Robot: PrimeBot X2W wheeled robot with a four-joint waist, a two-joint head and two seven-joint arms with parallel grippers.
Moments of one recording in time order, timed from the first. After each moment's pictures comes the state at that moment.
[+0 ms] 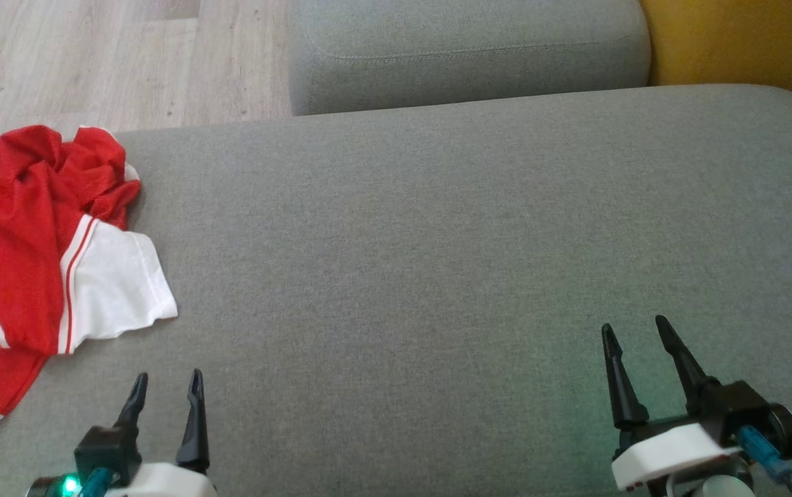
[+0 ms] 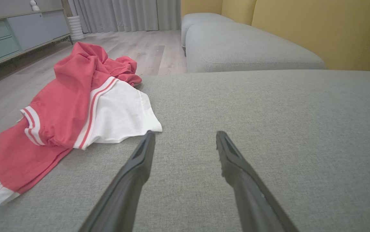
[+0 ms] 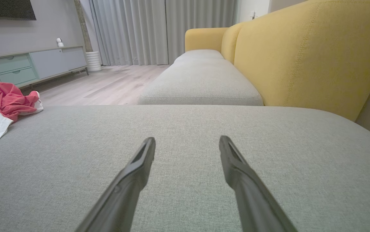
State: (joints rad) left arm 0.14 0.07 -0.04 0.23 -0.06 0.01 -0.25; right arm 0.05 -0.04 0.05 0.25 0.03 0.13 -0.25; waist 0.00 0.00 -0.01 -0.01
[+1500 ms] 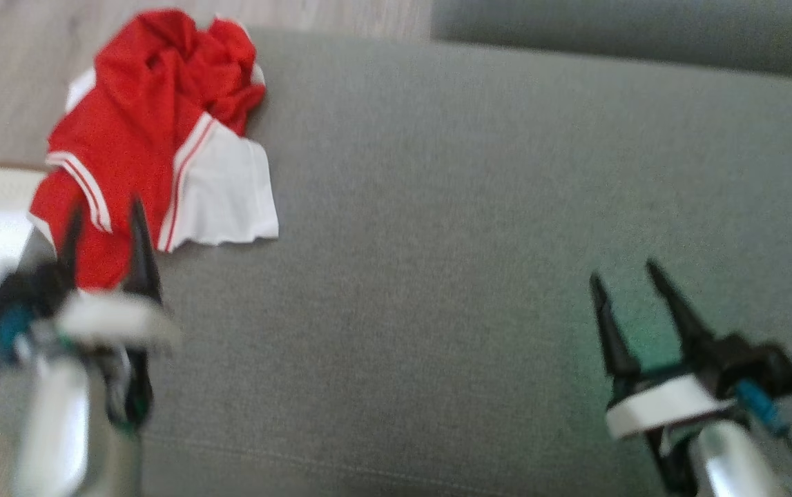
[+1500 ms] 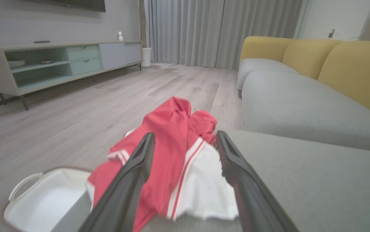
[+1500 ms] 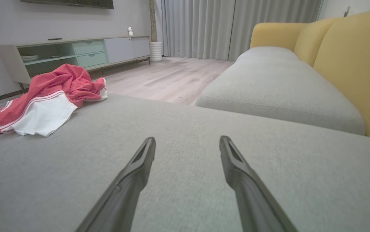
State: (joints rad) left arm -0.20 0.08 0.04 0.27 -0.13 -0.02 -0.22; right arm -0.03 -0.06 0.10 0.23 0.01 0.13 -0.25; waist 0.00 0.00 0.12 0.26
